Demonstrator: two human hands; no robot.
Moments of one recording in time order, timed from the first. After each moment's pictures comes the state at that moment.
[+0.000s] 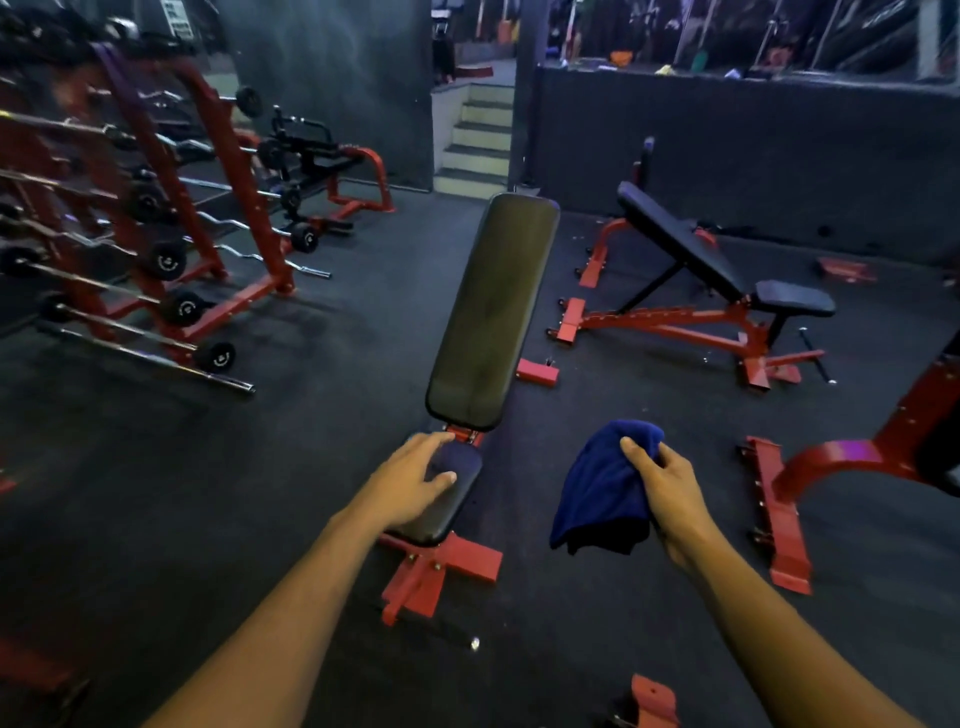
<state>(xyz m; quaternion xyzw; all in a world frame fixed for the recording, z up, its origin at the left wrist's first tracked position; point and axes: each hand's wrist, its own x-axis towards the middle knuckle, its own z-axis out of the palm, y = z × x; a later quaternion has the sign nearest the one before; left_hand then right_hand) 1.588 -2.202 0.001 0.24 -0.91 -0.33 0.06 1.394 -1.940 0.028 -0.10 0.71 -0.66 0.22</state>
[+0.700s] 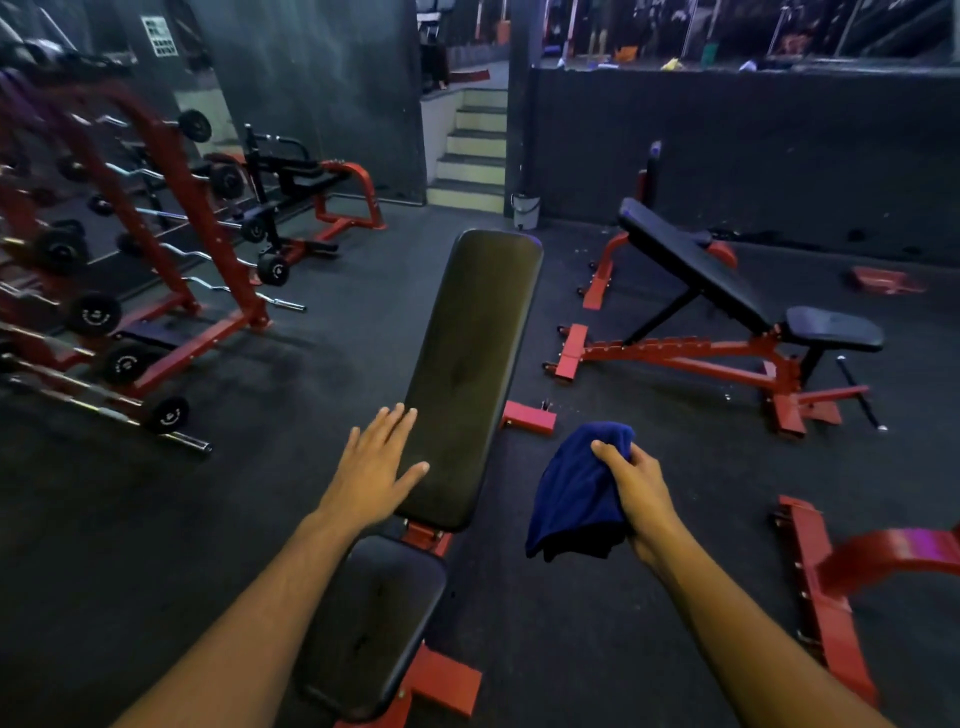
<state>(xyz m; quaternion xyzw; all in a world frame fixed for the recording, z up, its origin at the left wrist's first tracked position) 1.274 -2.382 -0.008 0.25 -0.95 -0.14 0.11 1.079 -2.119 0.025 -0.10 0.69 -0.67 0.25</state>
